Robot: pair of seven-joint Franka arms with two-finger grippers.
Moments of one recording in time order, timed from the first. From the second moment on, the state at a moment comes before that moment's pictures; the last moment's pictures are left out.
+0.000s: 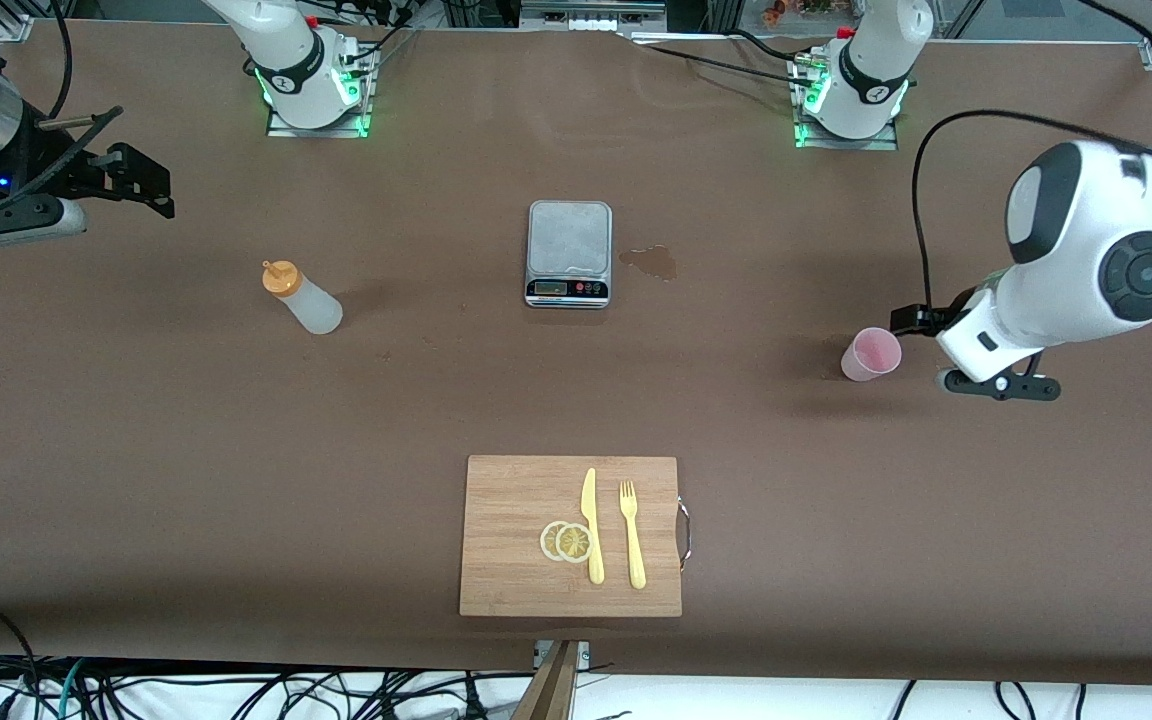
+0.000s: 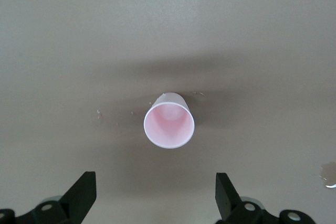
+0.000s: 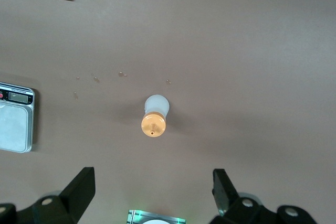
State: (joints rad) left arm 0.01 0.26 -0.10 -1.80 0.04 1.83 -0.01; right arm 0.01 -0.02 0.10 -1.60 0.01 1.50 -0.08
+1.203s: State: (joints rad) left arm 0.07 0.35 -0.09 -2.08 0.04 2.28 0.32; right arm 0.01 -0.02 0.10 -1.60 0.01 1.50 -0.08
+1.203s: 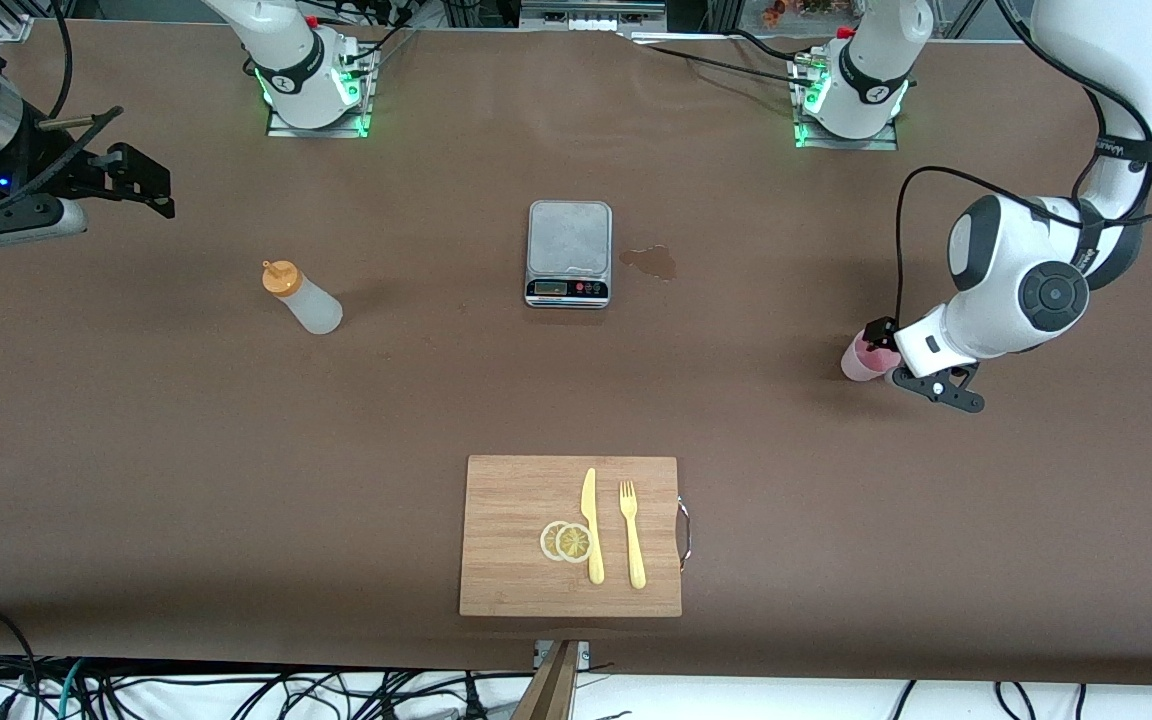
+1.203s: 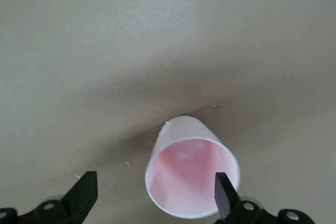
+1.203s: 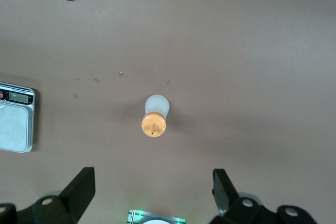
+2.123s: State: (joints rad) left arm 0.09 0.38 -0.11 -2.07 0.04 2.30 0.40; right arm 0.01 -0.02 0.10 -1.60 0.01 1.50 -0.08
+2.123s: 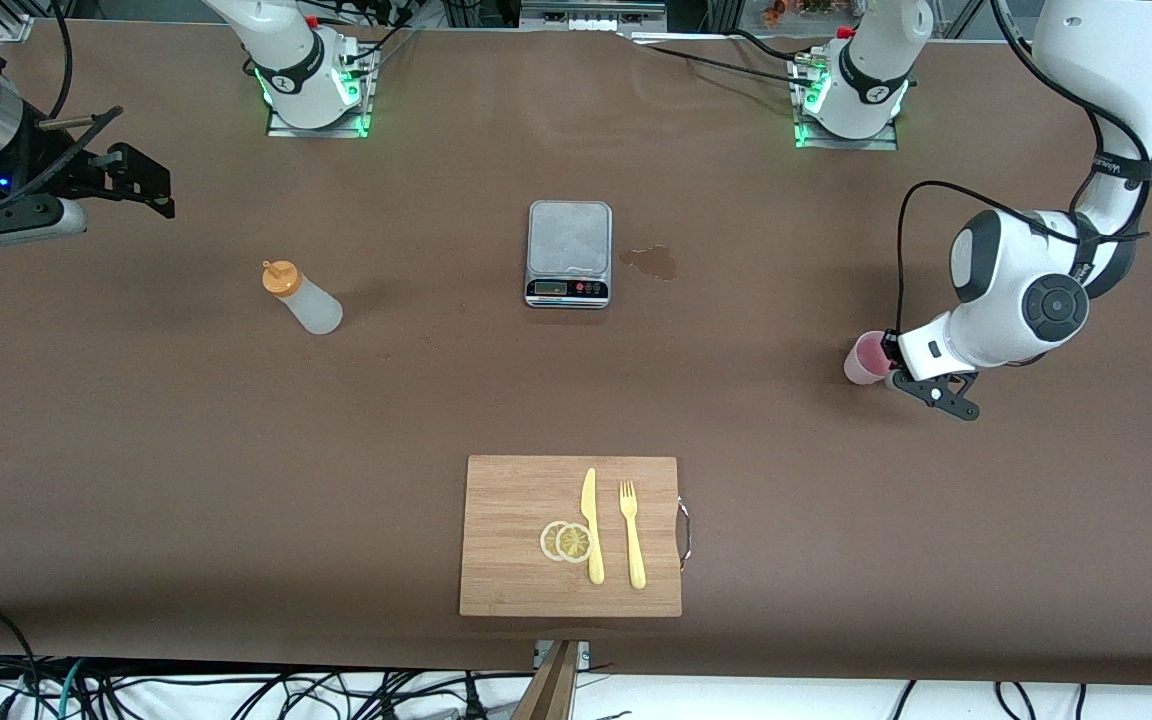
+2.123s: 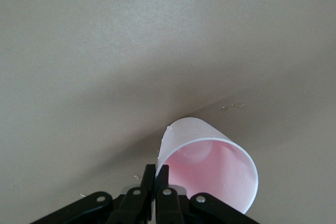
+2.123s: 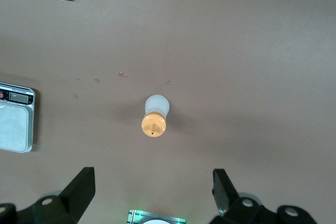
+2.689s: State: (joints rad) left arm 0.04 0.37 -0.16 -1.95 0.04 2.11 0.40; right arm 0.01 -0.02 0.10 -1.60 0.01 1.50 -0.08
